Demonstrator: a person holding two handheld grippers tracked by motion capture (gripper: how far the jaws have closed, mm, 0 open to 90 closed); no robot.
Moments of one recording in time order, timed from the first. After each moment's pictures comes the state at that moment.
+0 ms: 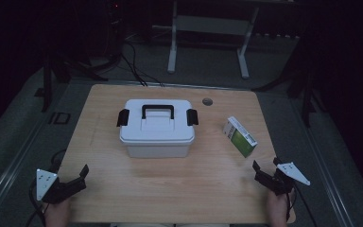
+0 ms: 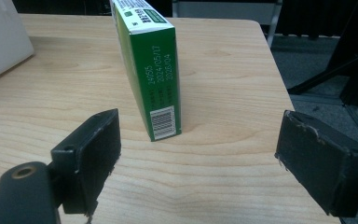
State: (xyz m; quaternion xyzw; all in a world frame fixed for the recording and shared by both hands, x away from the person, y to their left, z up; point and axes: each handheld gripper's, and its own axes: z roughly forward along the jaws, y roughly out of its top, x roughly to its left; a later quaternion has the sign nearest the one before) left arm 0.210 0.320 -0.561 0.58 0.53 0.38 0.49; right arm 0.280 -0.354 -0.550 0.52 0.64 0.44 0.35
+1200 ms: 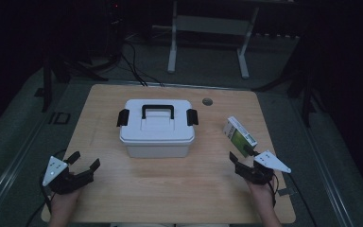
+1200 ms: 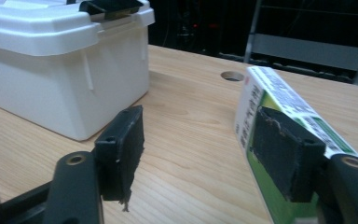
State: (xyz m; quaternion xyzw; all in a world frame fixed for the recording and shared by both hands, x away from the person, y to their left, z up) left arm 0.235 0.297 -0.537 0.63 0.49 0.30 0.52; right arm 0.291 -0.278 -0.503 0.39 0.70 0.51 0.30
